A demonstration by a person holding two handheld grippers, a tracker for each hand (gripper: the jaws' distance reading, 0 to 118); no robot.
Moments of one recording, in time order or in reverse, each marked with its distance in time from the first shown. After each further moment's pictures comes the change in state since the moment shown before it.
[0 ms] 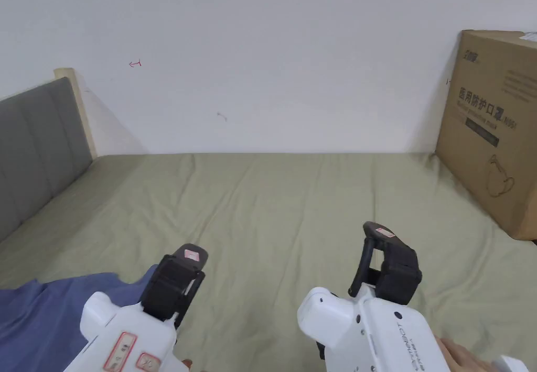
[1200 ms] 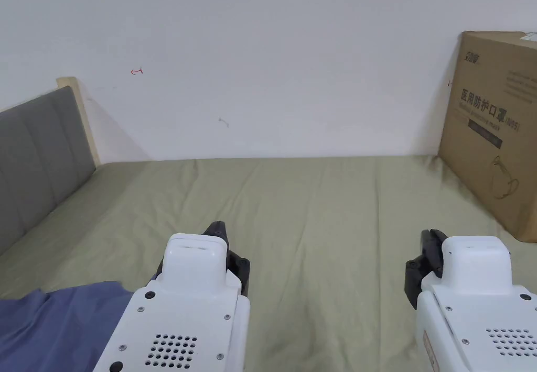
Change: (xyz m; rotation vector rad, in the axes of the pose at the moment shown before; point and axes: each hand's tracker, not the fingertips) left arm 0.105 -0.038 0.023 0.173 0.041 -1.192; right arm 0.081 -0.046 0.008 -0.121 -0.076 -1.052
